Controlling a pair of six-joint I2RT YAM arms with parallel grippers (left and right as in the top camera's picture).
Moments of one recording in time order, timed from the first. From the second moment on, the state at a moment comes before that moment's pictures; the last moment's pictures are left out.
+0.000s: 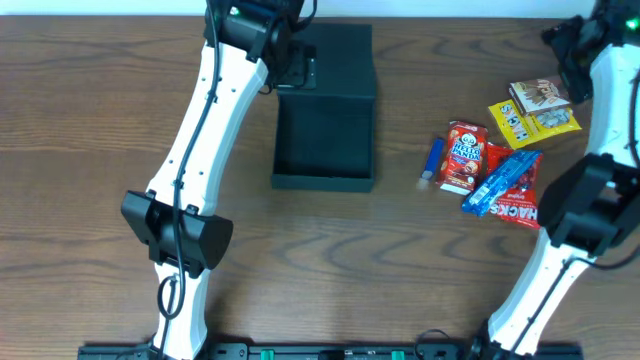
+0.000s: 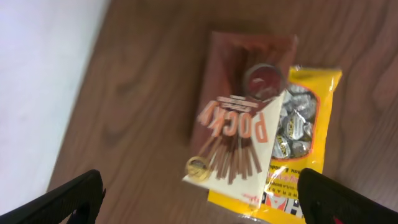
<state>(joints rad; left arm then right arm) -0.39 2.16 2.45 -1.48 -0.14 -0.35 -0.33 2.33 2.28 -1.04 0.06 0.91</state>
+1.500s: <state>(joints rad) -0.35 2.16 2.45 -1.51 -0.14 -0.27 -0.38 2.55 2.31 -0.97 -0.20 1.02</state>
